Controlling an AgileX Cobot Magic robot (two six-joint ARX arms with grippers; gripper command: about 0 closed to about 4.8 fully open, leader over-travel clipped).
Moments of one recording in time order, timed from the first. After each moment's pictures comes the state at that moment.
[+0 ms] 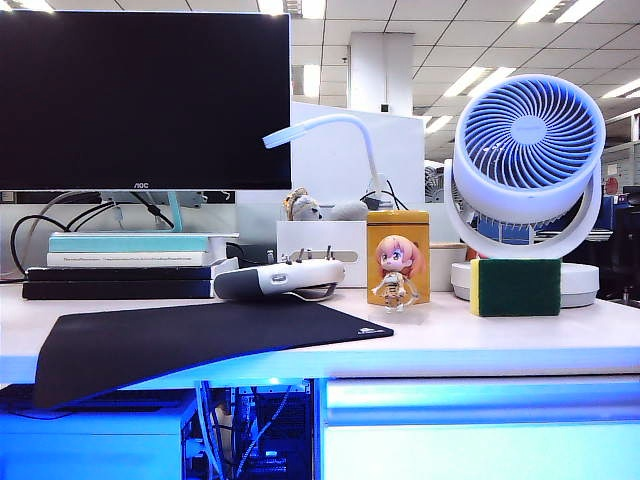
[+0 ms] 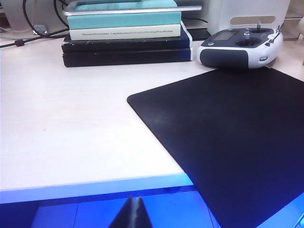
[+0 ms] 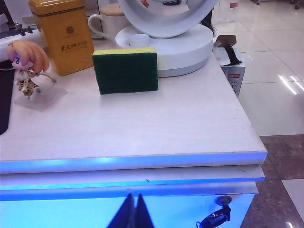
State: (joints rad) left arm -0.08 0.00 0.01 -0.17 -0.02 0.05; right arm 0.03 0.01 0.01 -0.18 0.00 0.06
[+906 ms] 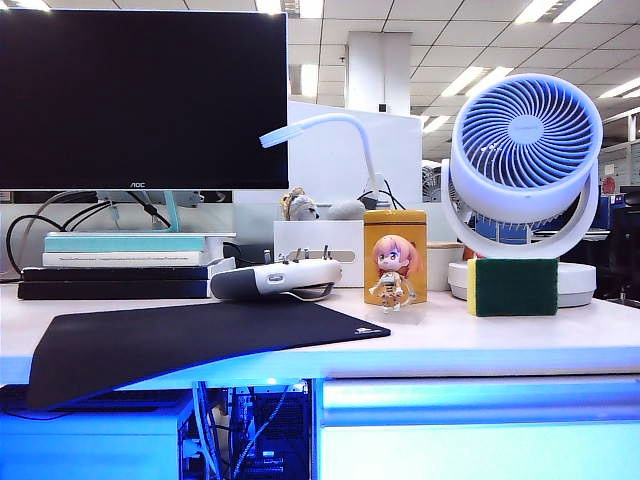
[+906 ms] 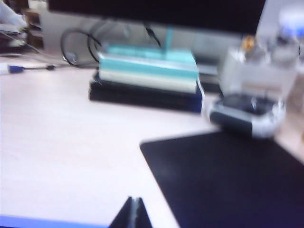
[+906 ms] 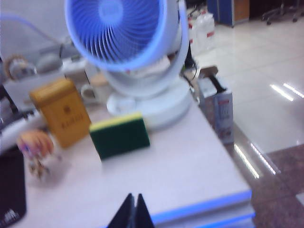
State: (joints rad) left arm -0.08 0.04 0.21 -0.21 -0.13 -0.12; right arm 0.03 0.01 0.17 -0.20 0.10 0.24
